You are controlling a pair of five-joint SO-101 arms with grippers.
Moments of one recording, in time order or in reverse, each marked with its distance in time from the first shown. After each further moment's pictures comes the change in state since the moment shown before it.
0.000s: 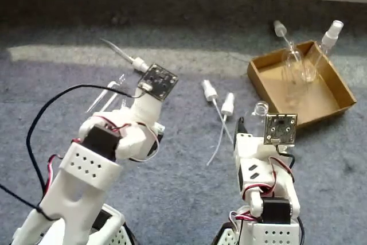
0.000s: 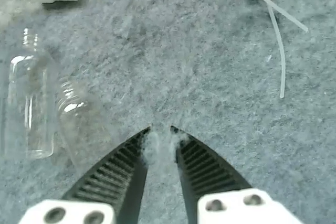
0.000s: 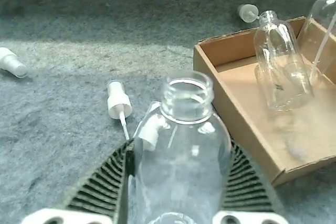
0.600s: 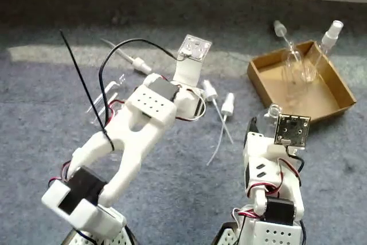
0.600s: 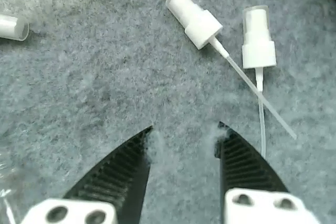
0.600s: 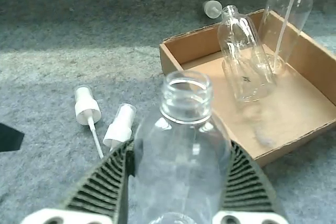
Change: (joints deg) left arm 5.1 45.3 -26.3 -14.9 17.7; right arm 6.5 0.0 0.0 0.0 0.0
